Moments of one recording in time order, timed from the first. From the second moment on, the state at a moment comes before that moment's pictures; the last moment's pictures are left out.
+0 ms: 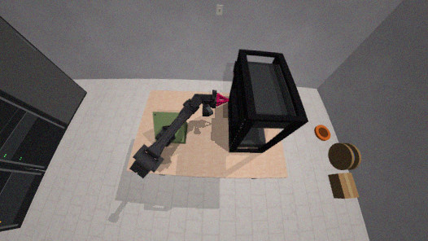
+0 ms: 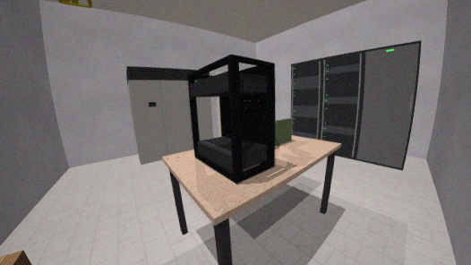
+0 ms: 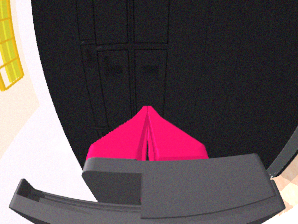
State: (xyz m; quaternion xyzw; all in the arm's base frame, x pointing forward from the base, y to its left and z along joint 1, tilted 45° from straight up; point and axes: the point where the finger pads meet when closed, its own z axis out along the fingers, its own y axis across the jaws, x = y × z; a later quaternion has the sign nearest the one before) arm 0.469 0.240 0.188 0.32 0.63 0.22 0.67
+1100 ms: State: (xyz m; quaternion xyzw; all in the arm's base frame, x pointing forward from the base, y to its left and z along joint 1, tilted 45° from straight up) arm 0.478 0.236 0.183 0.31 0.64 0.22 0.67
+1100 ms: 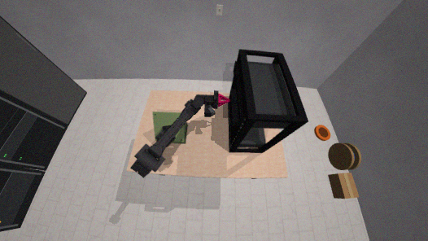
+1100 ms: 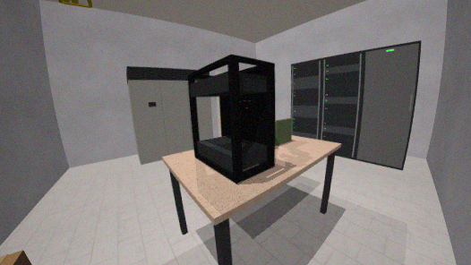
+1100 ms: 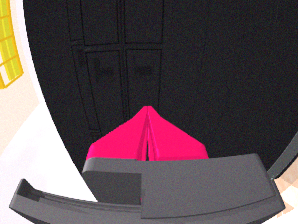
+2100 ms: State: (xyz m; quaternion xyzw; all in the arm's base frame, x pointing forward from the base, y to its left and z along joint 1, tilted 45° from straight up) arm 0.489 0.235 0.183 0.31 0.64 0.22 0.67
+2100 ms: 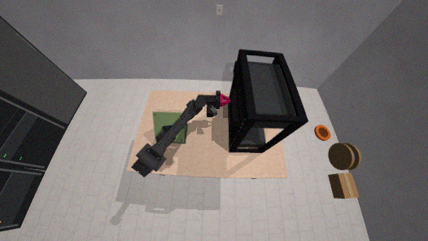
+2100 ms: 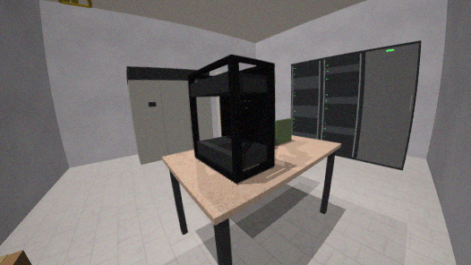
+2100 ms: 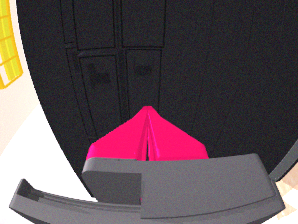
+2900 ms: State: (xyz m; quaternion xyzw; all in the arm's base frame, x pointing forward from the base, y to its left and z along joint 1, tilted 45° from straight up) arm 0.502 0.233 0.183 0.32 0.64 0.22 0.67
